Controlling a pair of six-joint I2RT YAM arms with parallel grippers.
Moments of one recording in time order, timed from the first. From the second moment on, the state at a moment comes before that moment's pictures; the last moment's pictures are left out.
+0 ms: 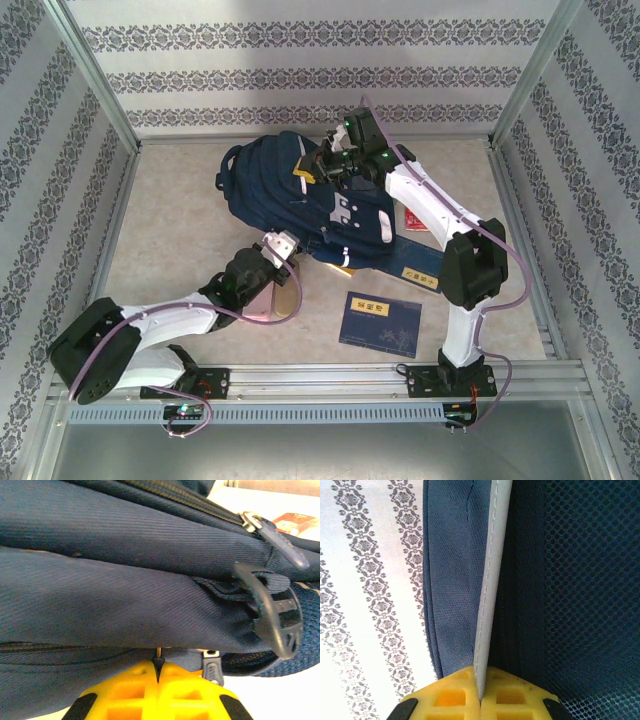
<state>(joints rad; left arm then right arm) -0.72 1.26 0.42 0.55 -0.20 0.14 0.46 1.91 1.76 -0.48 -0.79 1.15</state>
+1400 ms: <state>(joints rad) -0.59 0.92 0.59 -0.10 -0.26 0.12 0.54 1.91 1.97 -1.10 -0.36 0.39</state>
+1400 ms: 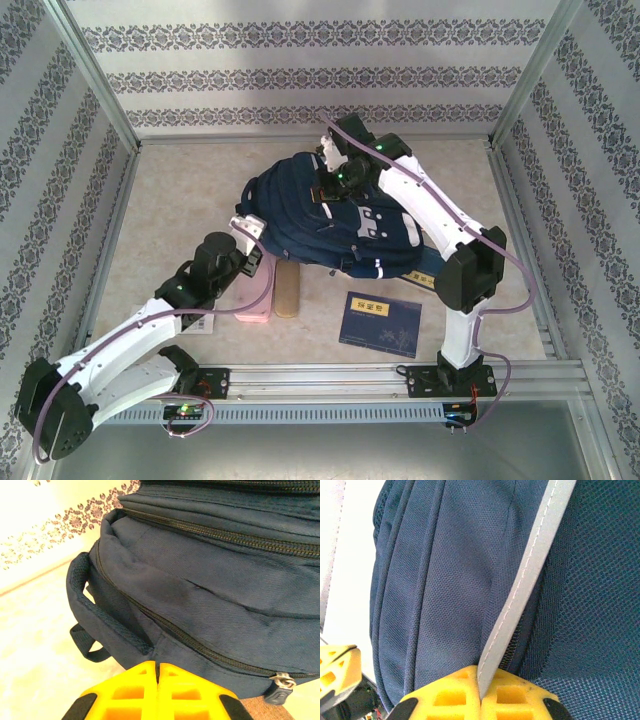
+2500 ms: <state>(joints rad) -0.77 1.18 0.45 0.18 -0.33 -0.15 0.45 1.78 1.63 -0.66 -0.57 0.94</state>
